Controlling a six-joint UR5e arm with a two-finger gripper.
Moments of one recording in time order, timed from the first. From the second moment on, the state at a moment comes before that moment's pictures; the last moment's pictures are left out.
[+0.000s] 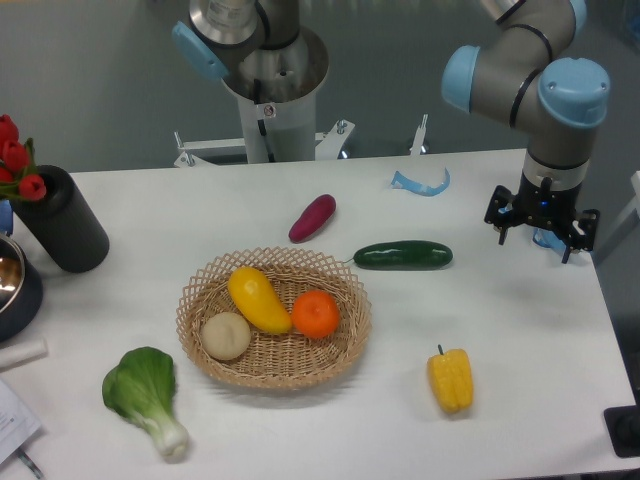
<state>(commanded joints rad) 2.88 -1.95 -1.63 -0.91 1.51 1.34</state>
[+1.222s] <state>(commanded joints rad) 2.73 -2.15 -1.46 -0.87 1.43 0.61</state>
